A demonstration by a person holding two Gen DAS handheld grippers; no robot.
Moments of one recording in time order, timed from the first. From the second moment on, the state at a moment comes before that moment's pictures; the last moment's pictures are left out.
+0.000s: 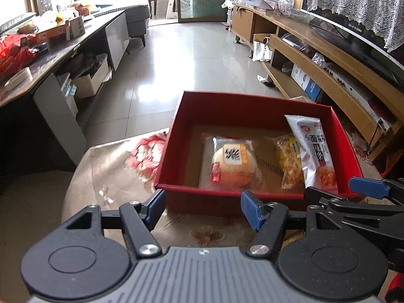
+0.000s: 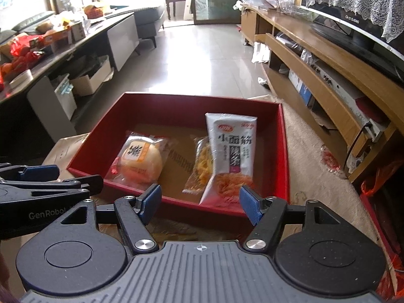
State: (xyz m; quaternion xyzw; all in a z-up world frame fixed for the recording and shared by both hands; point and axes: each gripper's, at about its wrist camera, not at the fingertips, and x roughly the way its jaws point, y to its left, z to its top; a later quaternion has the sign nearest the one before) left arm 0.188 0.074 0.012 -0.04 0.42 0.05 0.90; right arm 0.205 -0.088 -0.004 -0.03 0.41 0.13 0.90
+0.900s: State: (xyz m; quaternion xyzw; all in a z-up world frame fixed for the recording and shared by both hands) left arm 0.139 0.158 -0.040 -0.11 0.51 0.07 0.85; right arm 0.162 -0.027 -0.027 -0.07 0.45 0.21 0.86
